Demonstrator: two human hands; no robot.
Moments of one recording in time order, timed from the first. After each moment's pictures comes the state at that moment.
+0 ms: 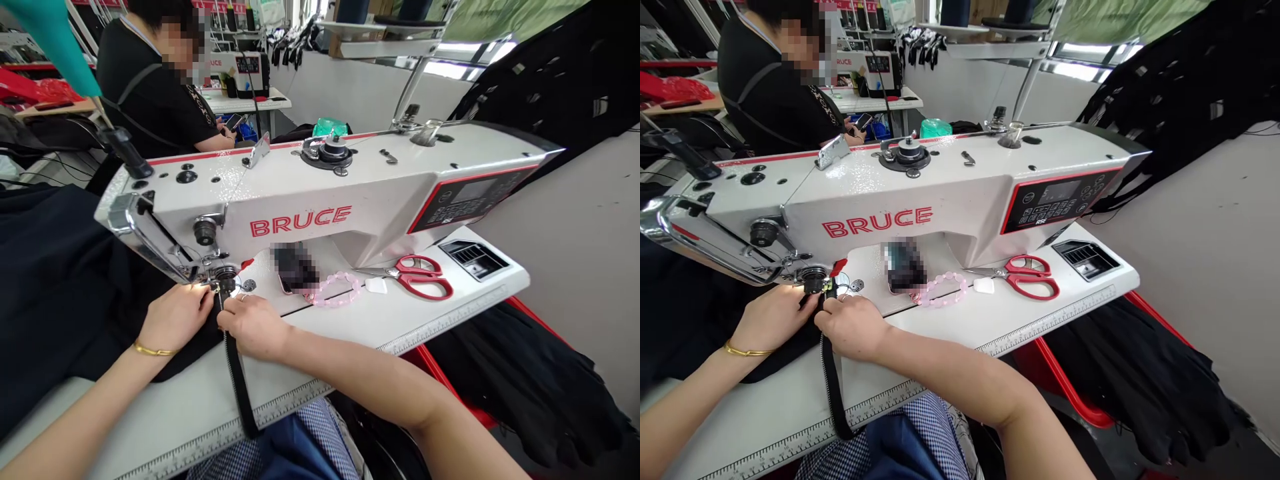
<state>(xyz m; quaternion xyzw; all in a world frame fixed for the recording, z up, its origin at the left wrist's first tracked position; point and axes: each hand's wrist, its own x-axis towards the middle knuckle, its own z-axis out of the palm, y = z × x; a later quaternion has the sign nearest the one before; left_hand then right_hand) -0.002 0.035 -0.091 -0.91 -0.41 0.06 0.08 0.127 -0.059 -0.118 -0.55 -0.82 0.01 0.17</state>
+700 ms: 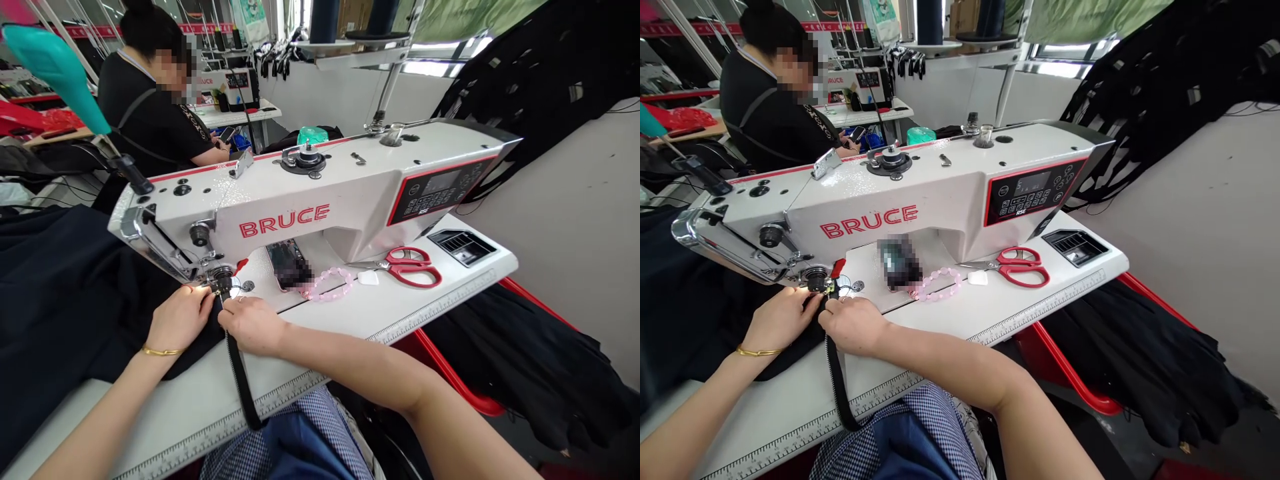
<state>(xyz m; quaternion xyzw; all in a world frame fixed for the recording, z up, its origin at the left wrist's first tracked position) -0.003 0.029 -0.086 -0.90 -0.42 0.05 0.07 0.124 -0.062 -0.114 -0.55 -0.82 0.00 0.16</state>
